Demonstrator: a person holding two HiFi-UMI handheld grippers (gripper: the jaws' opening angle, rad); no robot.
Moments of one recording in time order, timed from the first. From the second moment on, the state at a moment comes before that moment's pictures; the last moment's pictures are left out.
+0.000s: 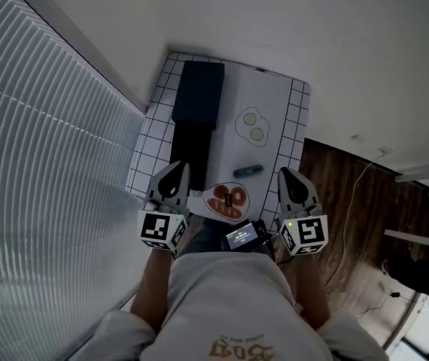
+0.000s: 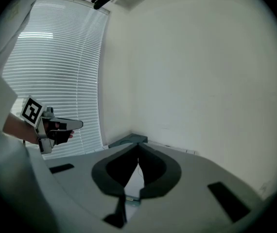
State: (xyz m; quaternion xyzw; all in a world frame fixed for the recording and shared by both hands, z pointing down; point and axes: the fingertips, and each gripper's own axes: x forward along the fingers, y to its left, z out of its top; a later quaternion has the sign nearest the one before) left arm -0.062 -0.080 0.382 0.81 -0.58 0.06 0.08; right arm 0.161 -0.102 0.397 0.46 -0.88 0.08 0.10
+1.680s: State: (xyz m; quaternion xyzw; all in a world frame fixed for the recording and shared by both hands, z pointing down) left arm -0.020 -0.082 0.529 0.83 -0.50 0.17 0.19; right arm 0.107 -0.102 0.603 0.19 -0.90 0.06 0.38
